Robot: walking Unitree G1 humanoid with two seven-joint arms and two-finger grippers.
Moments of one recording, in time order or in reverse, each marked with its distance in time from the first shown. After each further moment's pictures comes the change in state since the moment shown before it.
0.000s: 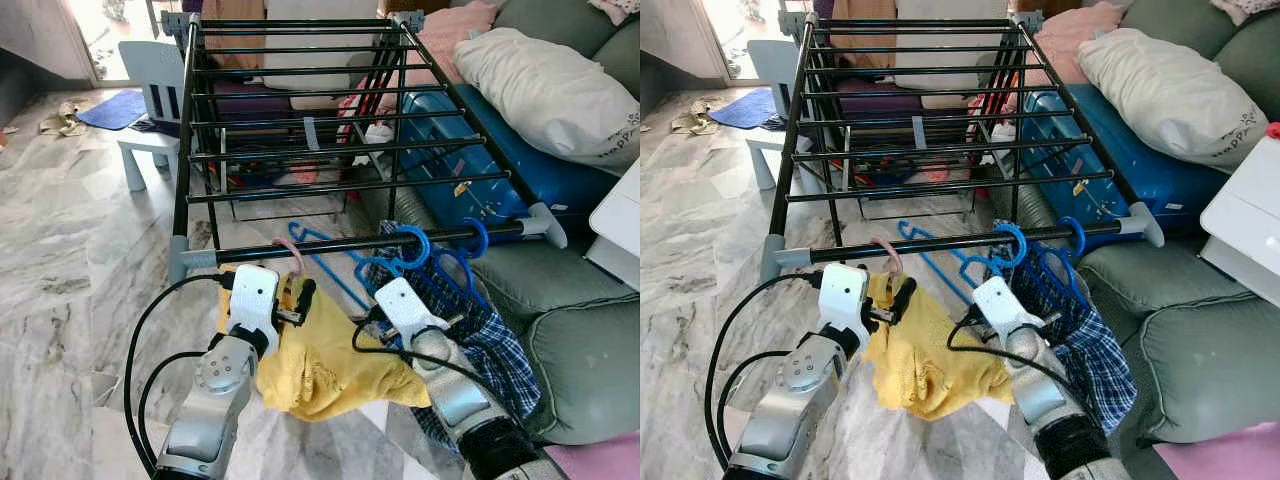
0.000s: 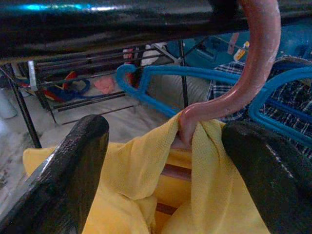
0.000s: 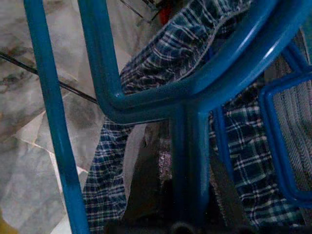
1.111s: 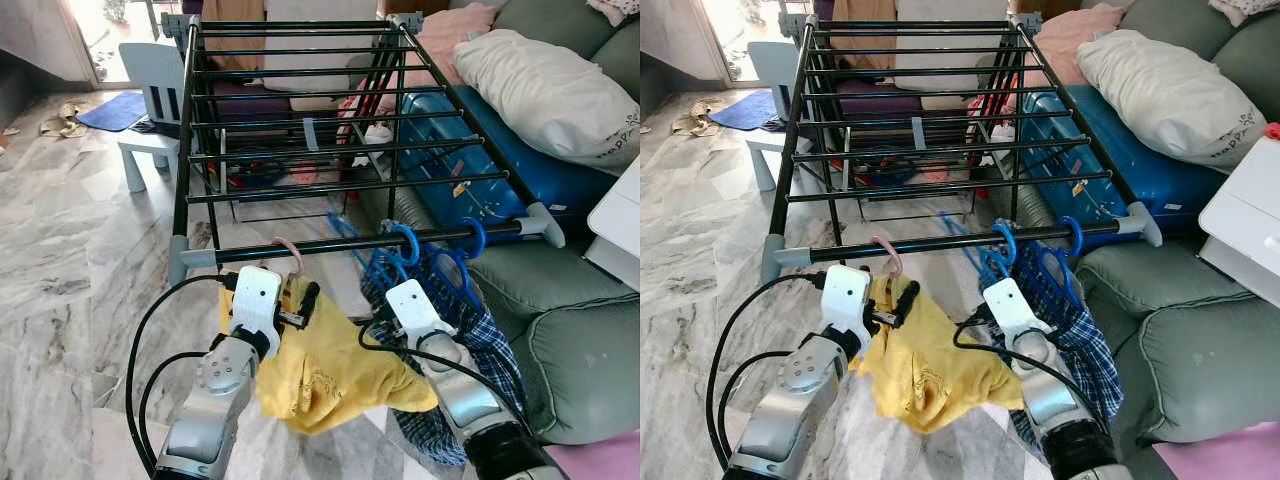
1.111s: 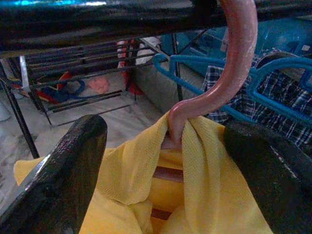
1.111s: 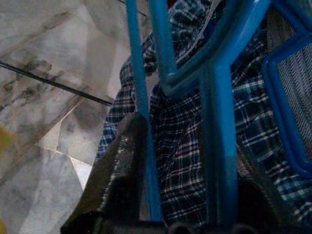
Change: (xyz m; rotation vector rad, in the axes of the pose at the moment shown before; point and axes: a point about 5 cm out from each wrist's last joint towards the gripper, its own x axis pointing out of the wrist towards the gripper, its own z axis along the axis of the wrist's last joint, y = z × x) left arm 0.000 -0.002 -0.001 0.008 0.008 -0.030; right arm 0.001 -0.007 -0.011 0.146 0.006 0.021
